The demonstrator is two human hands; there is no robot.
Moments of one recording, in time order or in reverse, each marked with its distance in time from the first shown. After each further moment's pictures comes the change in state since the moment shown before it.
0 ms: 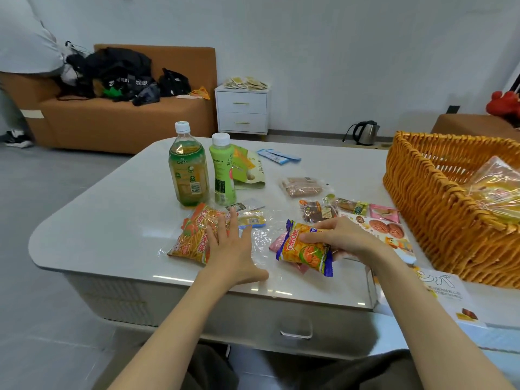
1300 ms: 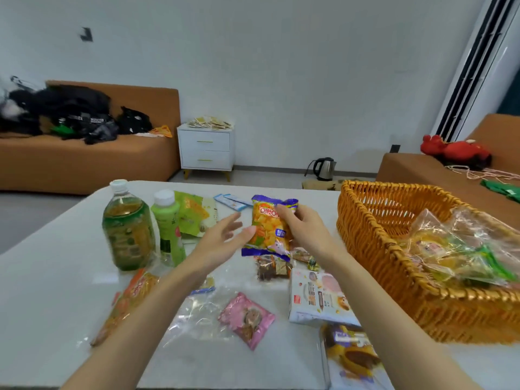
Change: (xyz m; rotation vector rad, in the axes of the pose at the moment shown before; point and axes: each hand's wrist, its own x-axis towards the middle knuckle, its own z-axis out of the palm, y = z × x) left_hand 0.097 0.066 -0.091 -1.240 0.064 0.159; right_hand 0.049 -0.063 -0.076 0.148 0.389 -0.331
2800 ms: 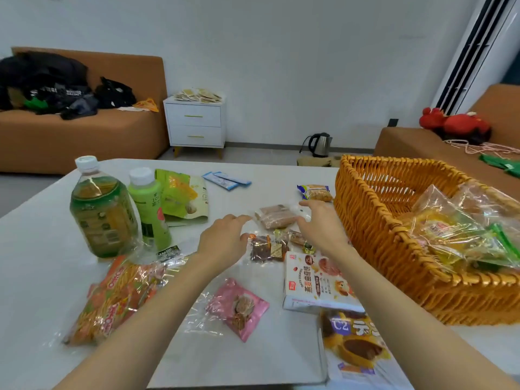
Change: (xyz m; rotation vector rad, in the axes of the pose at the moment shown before) left_hand -0.013 -0.039 0.022 0.995 -0.002 0.133; right_hand 0.001 0.092 -0.012 -0.689 0.140 -0.041
